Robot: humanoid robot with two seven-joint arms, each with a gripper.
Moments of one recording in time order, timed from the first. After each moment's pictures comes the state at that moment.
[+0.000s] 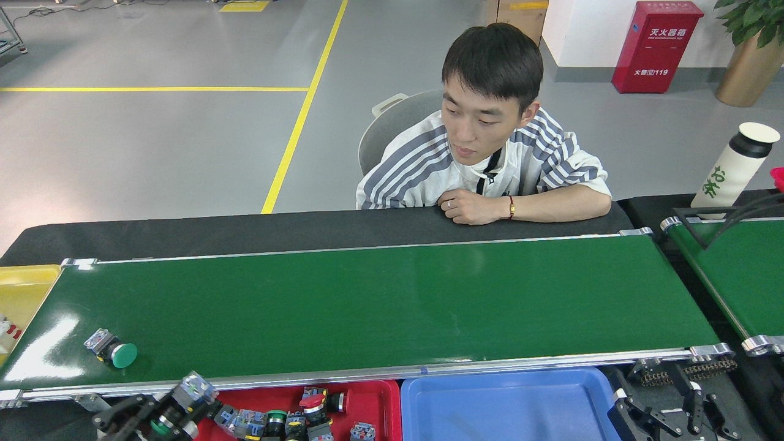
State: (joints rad) left arm 0.36 0.32 0.16 -1.76 -1.32 -0.78 0.06; right arm 0.32 -0.19 -0.20 -1.72 1.11 -0.26 -0.06
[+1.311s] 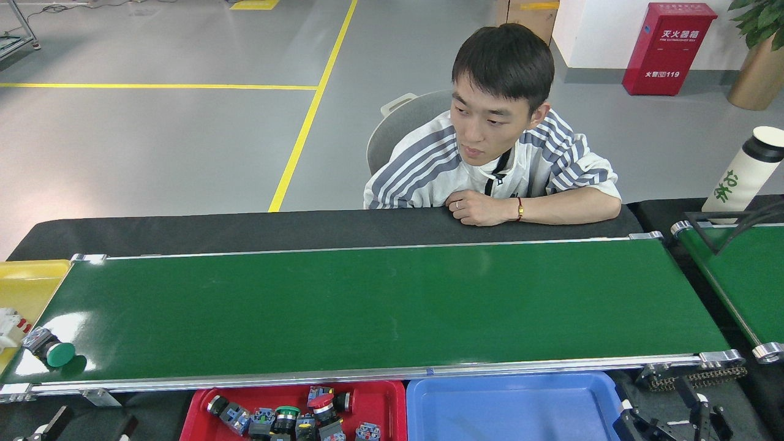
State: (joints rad) left arm 0.34 0.14 0.56 -1.64 -1.34 -0.53 -0.06; right arm 0.35 -0.19 -0.21 -1.73 1.11 -0.26 -0.07
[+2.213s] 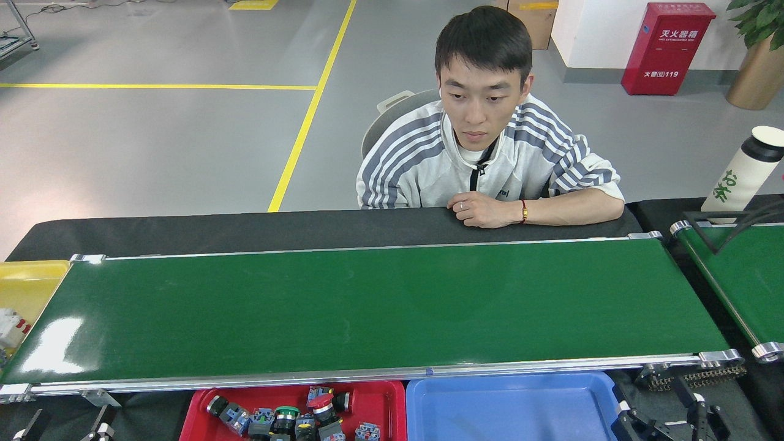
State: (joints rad) left arm 0.32 0.14 0.57 -1.63 -1.25 -0.51 -0.07; right arm 0.35 -0.19 -0.21 -1.73 1.11 -0.28 -0.06
